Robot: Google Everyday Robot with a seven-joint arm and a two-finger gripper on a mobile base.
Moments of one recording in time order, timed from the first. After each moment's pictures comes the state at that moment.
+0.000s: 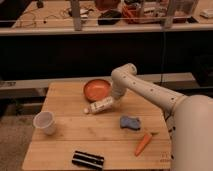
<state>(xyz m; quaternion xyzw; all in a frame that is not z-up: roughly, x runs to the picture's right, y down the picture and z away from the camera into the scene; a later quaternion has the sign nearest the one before) 0.068 0.075 0.902 -0.26 -0.14 -0.17 0.94</state>
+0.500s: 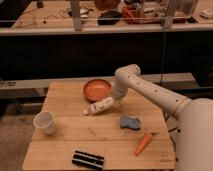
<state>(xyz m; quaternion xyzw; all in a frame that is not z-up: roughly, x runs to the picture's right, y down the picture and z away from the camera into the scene) 0.067 0.075 0.894 -0.25 -0.20 -0.17 0.93</state>
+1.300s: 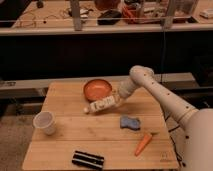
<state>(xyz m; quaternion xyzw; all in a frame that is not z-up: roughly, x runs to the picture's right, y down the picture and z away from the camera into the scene) 0.074 0.070 0.887 -0.24 -0.32 -0.11 0.91</state>
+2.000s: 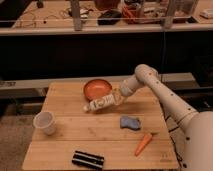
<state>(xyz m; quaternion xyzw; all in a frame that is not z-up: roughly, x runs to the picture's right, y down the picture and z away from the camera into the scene) 0.073 0.061 0.879 -0.23 -0.37 -0.10 0.89</state>
